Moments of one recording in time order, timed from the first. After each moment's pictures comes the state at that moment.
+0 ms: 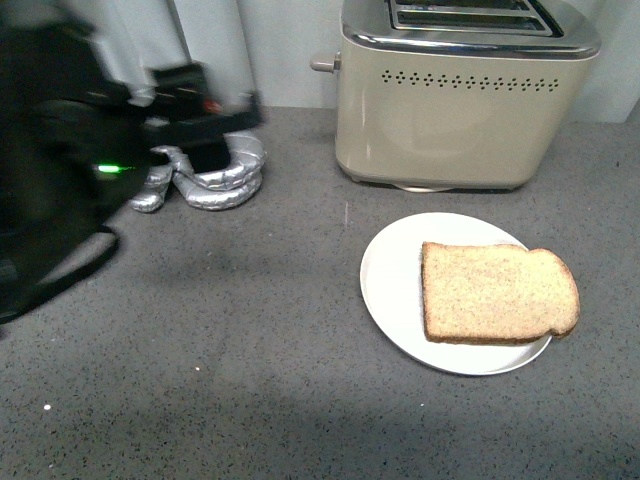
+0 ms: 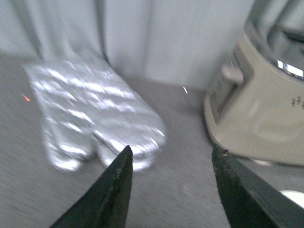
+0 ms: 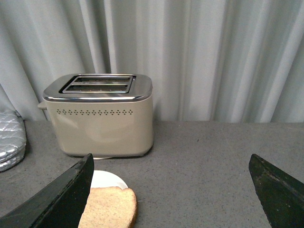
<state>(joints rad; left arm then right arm) -0.42 1.86 0.52 1.17 -0.38 -0.27 0.00 0.00 0.01 0.00 0.00 0.00</state>
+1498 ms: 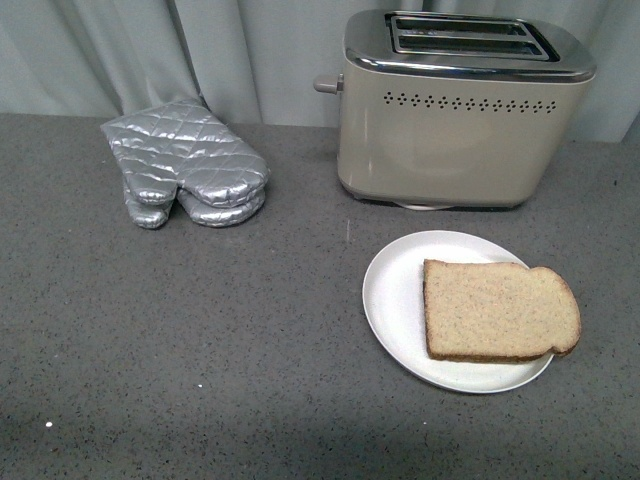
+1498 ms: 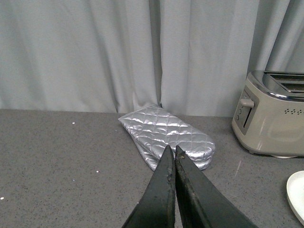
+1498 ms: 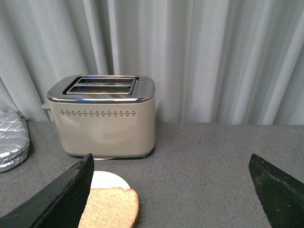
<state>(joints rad) 0.00 0.46 0.02 0.46 0.00 -0.01 0.00 0.00 0.01 0.00 0.00 0.00</state>
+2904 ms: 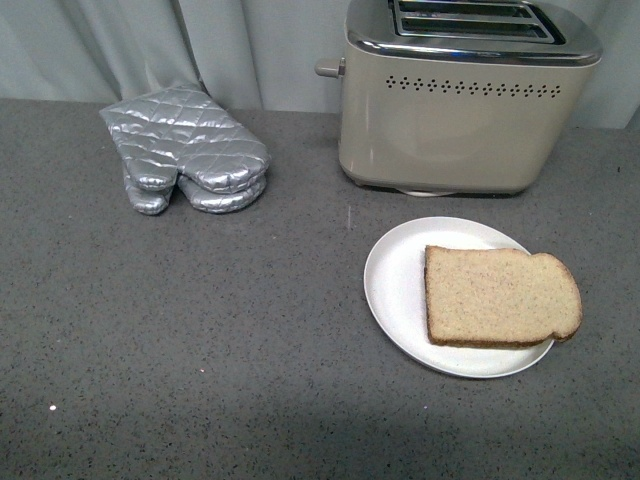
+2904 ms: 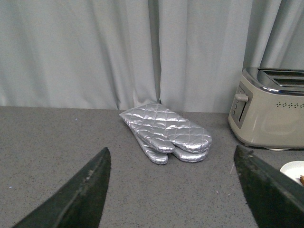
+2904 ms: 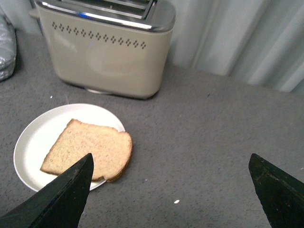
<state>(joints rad) 0.00 0.00 0.02 0.00 0.00 -0.01 -0.05 0.56 0.11 0.14 -0.13 -0.21</state>
